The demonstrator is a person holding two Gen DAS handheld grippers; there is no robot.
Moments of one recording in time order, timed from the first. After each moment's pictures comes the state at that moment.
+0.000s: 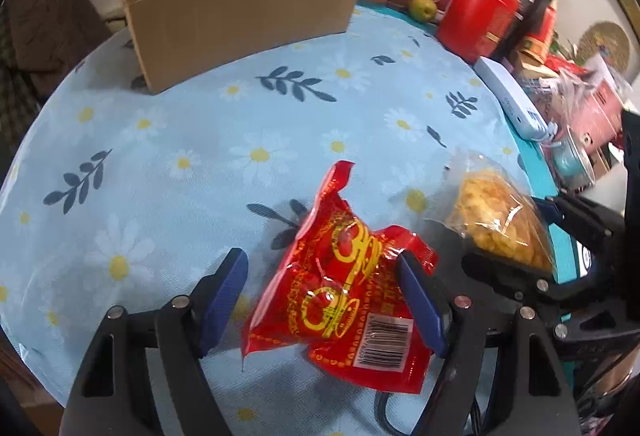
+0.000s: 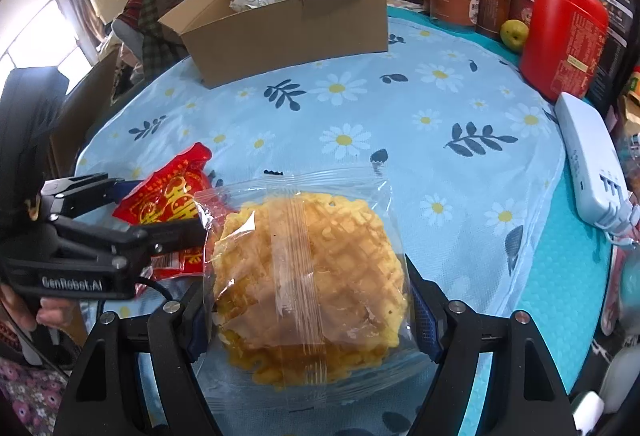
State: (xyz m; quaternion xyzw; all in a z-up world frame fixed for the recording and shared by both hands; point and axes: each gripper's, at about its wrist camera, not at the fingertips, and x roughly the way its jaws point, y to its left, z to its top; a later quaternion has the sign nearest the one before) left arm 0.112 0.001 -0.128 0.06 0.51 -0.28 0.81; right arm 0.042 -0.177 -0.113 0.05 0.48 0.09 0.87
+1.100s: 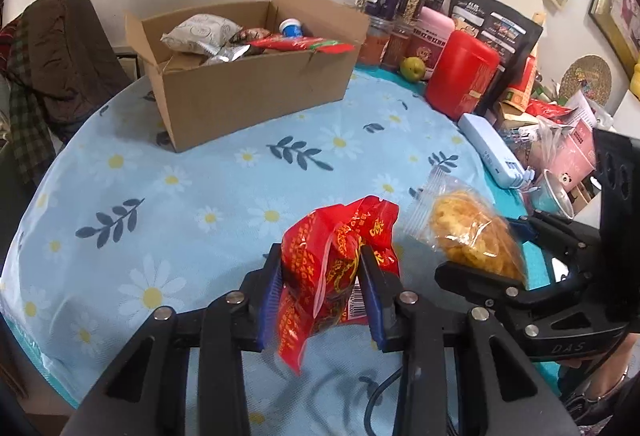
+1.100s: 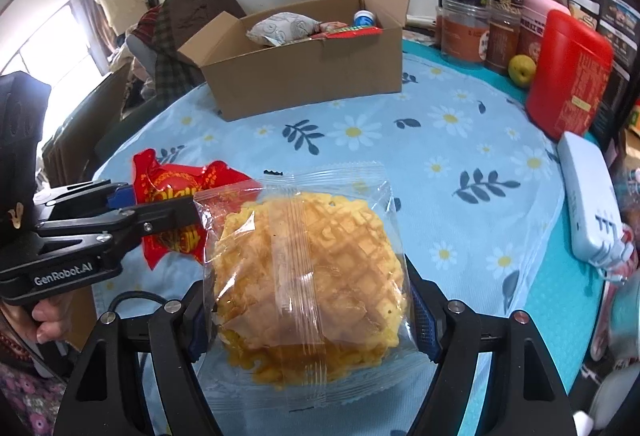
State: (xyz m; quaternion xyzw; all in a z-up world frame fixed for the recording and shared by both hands) left arm 0.112 0.019 -0.089 0.02 0.45 -0.28 0.85; right arm 0.049 -0.168 -0.089 0.04 0.44 0.10 0.89
